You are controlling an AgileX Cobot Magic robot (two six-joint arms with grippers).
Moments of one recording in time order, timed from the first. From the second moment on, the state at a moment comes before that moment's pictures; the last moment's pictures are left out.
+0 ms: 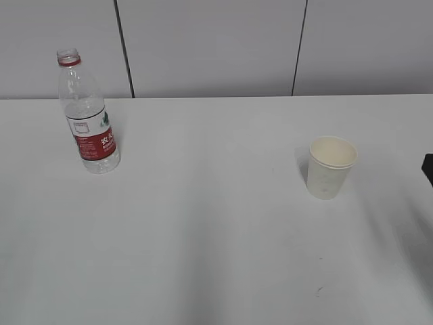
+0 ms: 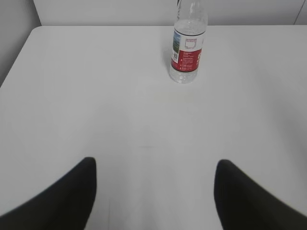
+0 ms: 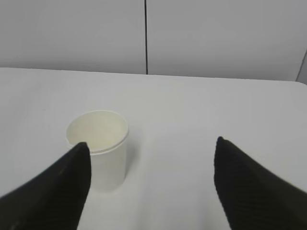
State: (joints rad) left arm -0.01 -0.01 -0.55 0.00 1.08 0.01; right arm -0.01 1.08 -0.14 -0.03 -0.63 -0.01
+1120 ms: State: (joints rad) left arm -0.01 -0.01 -0.55 0.00 1.08 0.01; right arm -0.01 1.89 -0.28 -0.31 -1.14 0.04
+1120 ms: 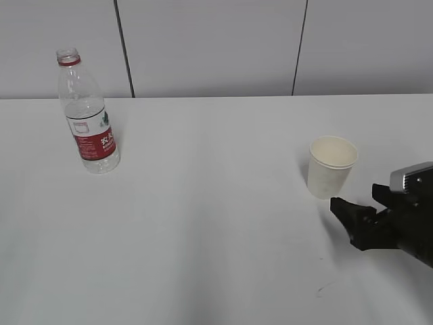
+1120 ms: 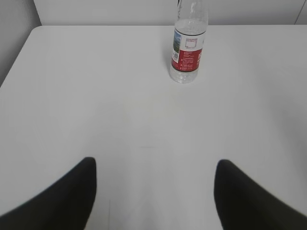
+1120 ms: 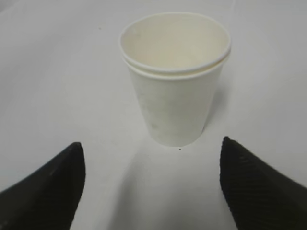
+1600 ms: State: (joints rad) left arm -0.01 -0.01 -0.55 0.00 1.08 0.01; right arm -0.01 2.01 -0.44 -0.31 -1.15 0.01
